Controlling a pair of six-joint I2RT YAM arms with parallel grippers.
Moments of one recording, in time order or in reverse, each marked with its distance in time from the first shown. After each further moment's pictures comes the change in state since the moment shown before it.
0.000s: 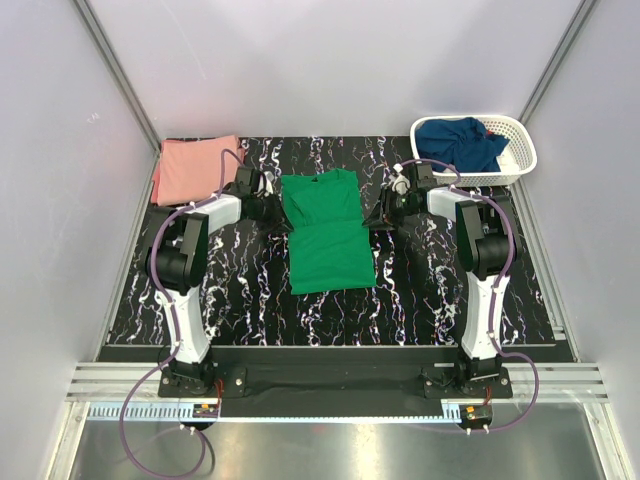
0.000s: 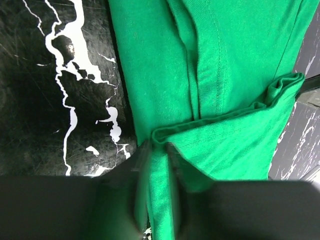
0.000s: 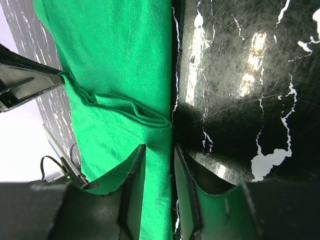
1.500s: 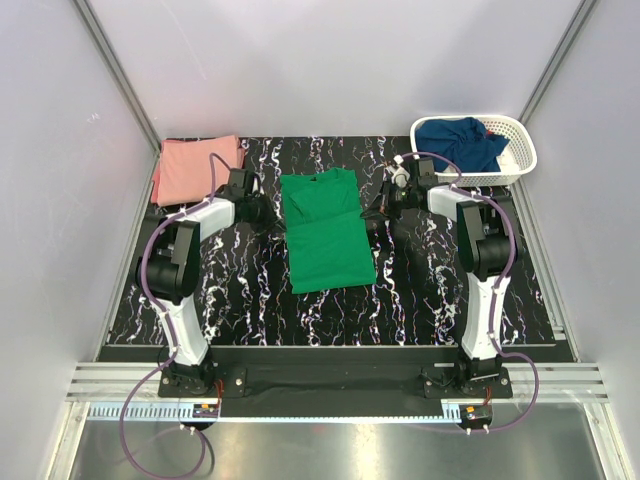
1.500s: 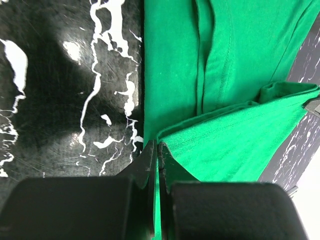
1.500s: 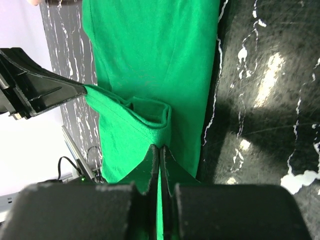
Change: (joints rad) left arm 0.011 -0.098 -0.072 -0.012 -0.078 -0.128; right arm 0.001 -0.018 0.006 0.102 -0.060 0.069
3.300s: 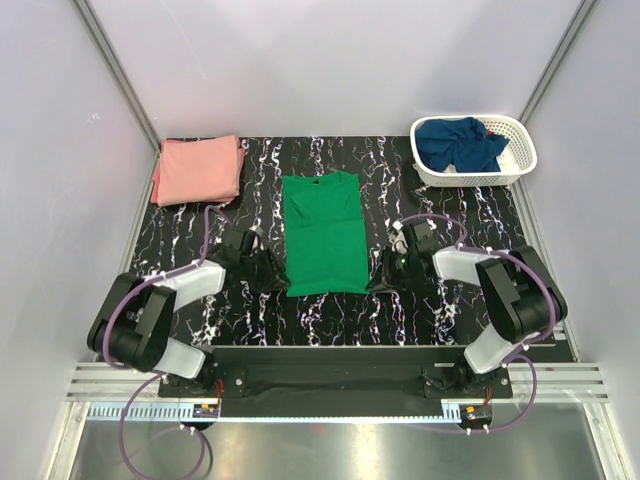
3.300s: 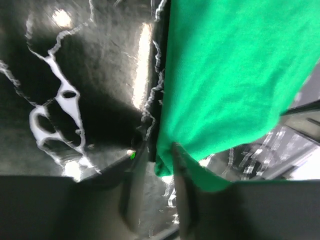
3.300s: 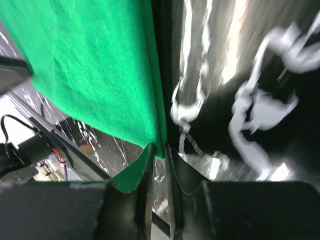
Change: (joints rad) left arm -0.148 -0.442 -0.626 0.175 -0.025 -0.108; right arm 0.177 -0.497 -0.713 0.029 0.224 0.094
